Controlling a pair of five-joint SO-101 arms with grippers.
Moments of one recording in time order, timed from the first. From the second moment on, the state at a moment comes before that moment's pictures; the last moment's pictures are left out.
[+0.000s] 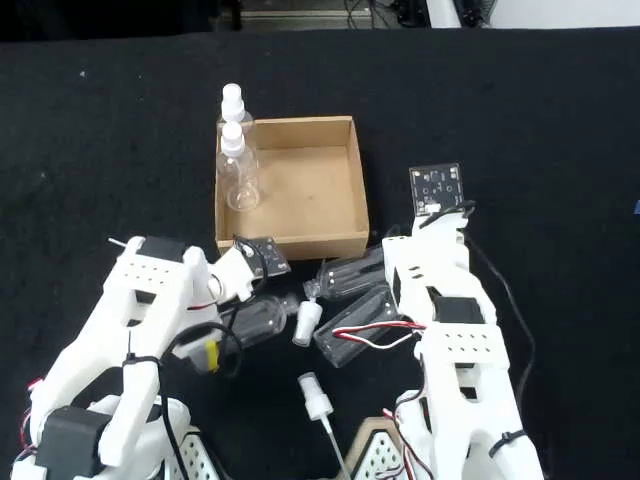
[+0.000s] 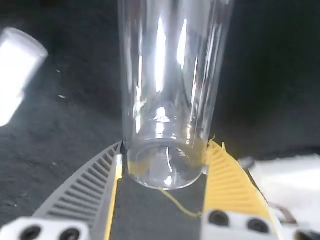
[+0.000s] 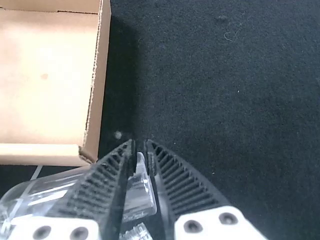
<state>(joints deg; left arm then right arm) 5.3 -24.4 51.4 74.5 -54.5 1.5 -47.6 75.0 24.4 8.0</state>
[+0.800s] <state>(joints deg) 9.7 -24.4 42.9 78.9 -56.4 1.5 -47.6 75.0 24.4 8.0</state>
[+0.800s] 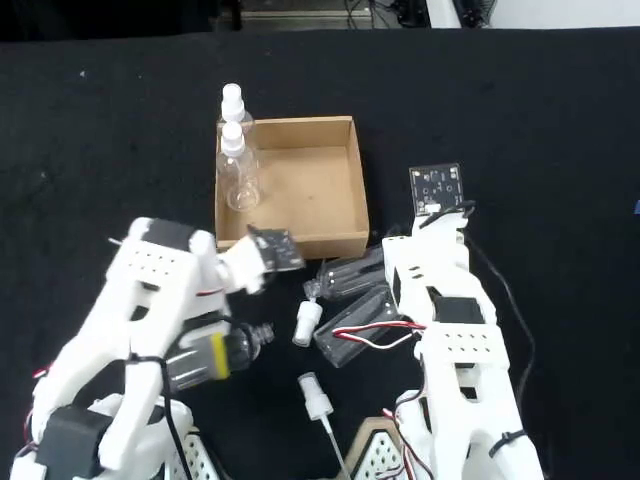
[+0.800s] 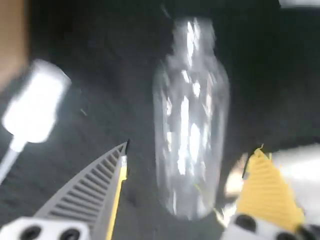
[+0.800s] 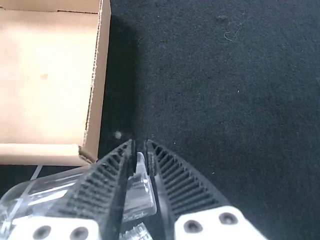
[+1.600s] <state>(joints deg) 12.7 -24.4 56.7 56.8 -45.0 1.5 -47.6 75.1 24.4 8.0</state>
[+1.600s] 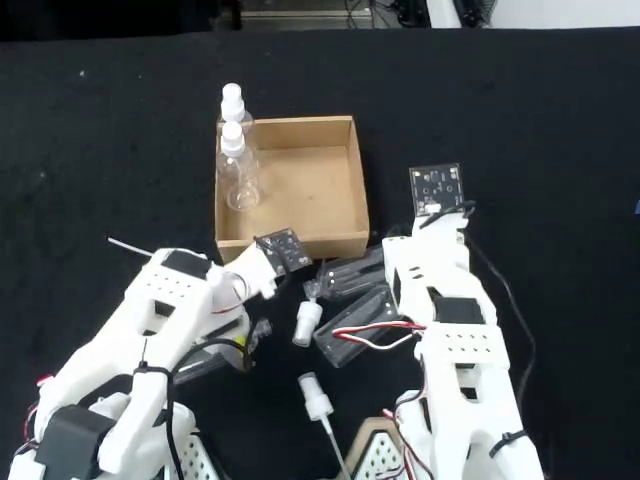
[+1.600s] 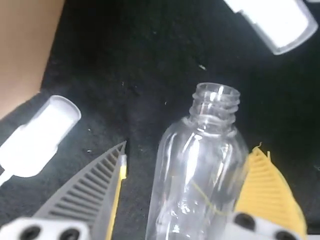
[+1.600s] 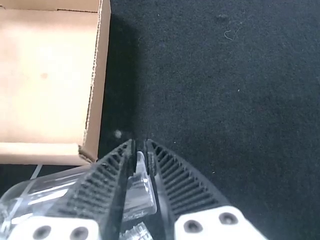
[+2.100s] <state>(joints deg) 12.0 -24.4 53.8 64.2 -45.0 1.5 -47.6 75.1 24.4 8.0</state>
